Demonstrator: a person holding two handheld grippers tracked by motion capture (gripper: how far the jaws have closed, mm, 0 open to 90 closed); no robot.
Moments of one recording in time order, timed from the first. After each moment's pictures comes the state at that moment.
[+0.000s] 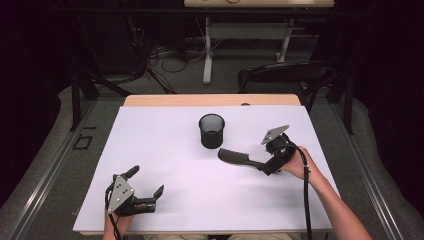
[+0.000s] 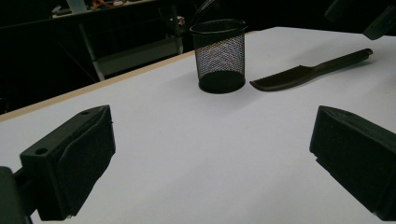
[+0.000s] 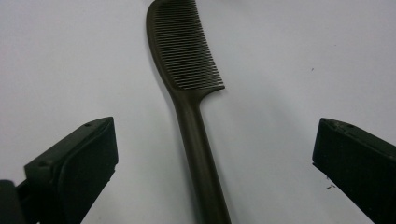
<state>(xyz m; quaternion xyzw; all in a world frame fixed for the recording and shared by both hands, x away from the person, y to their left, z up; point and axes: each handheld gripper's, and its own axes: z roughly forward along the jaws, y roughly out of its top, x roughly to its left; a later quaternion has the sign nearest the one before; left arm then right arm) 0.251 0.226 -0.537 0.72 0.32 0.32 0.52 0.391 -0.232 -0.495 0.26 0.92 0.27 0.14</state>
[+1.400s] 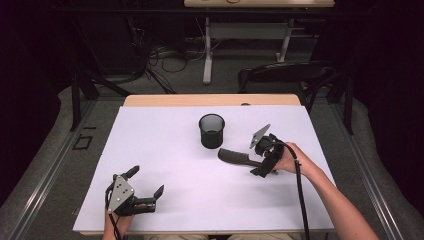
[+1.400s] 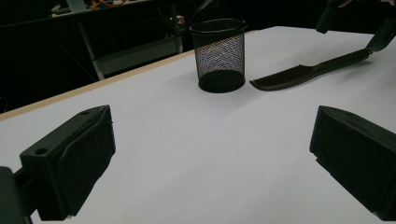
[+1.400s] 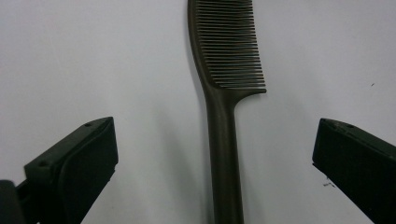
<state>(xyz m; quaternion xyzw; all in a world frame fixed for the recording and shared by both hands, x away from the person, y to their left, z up) 0.251 0.225 -0.537 0.72 0.32 0.31 0.52 0.402 -0.203 -0.500 0.19 0.96 0.21 0.08</state>
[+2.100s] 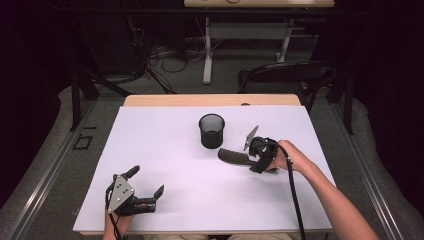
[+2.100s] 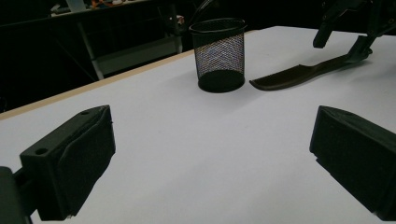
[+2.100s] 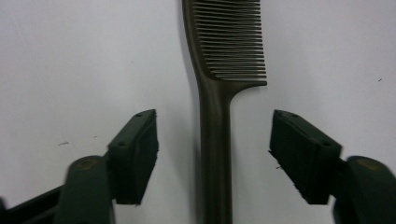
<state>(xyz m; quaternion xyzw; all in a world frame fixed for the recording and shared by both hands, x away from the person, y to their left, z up) 0.252 0.225 -0.538 0.72 0.32 0.31 0.53 0.411 -0.187 -0.507 0.17 0.97 0.13 0.09</state>
